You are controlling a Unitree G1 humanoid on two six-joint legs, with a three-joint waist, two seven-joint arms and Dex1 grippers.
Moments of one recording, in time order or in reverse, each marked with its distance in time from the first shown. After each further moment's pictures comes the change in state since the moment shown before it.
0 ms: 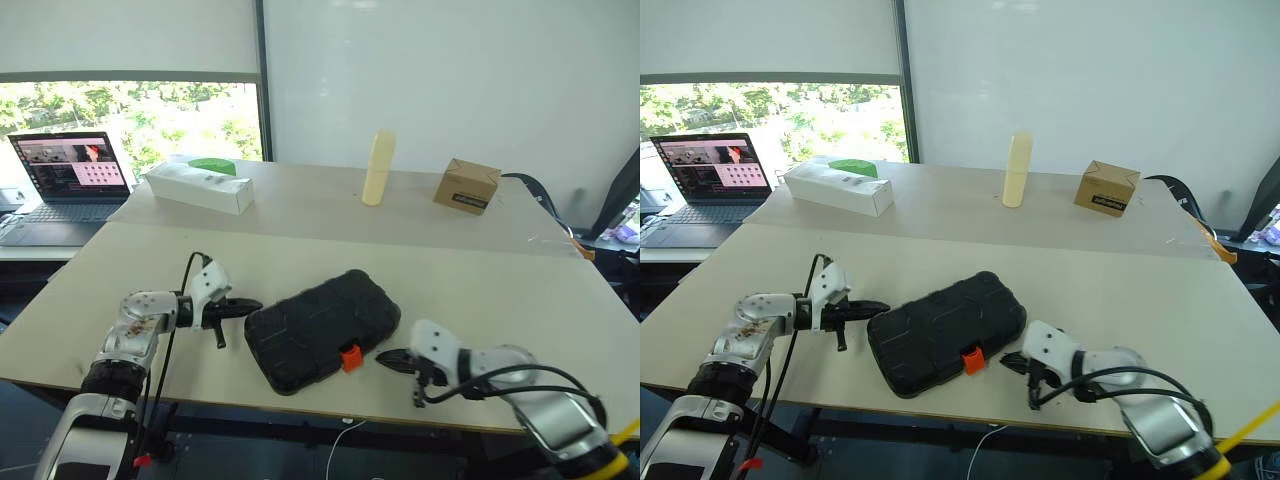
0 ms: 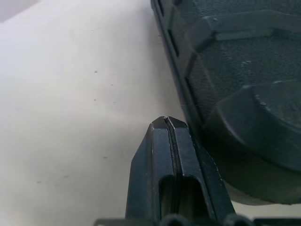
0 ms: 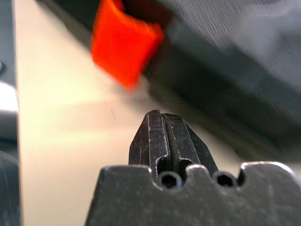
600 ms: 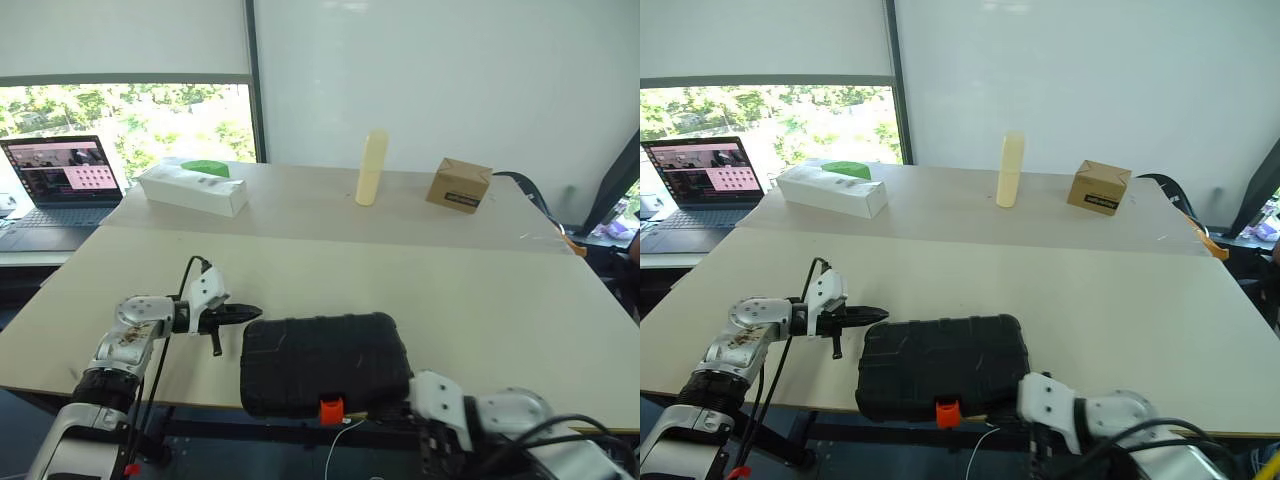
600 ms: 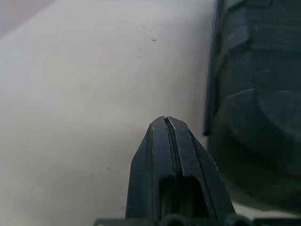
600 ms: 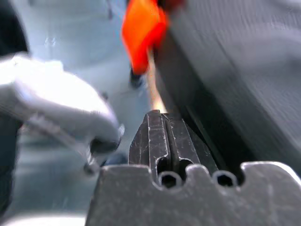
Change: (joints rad) left arm 0.055 0.023 -0.069 -0.056 0.010 0.008 -0.013; right arm 0.086 0.033 0.116 -0.138 0.054 -0.057 -0.023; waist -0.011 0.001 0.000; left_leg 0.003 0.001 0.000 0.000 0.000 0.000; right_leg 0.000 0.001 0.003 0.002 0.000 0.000
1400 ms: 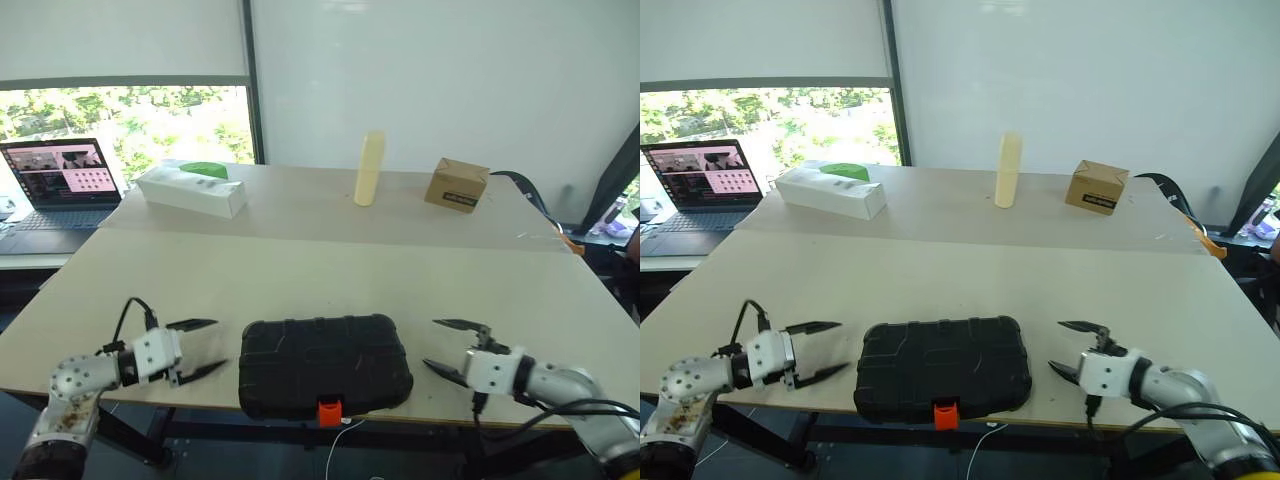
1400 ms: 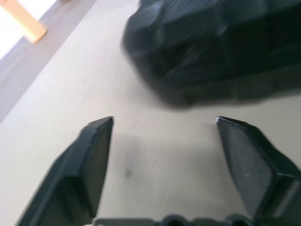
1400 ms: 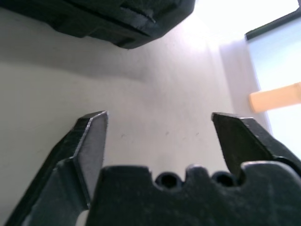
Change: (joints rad) left arm 0.368 0.086 0.246 -0.006 -0.048 -0.534 0.094; right arm 0.023 -0.156 -0.227 0.621 -0.234 -0.864 -0.197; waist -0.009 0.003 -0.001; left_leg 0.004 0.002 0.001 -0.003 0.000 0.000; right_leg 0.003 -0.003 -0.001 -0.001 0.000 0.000
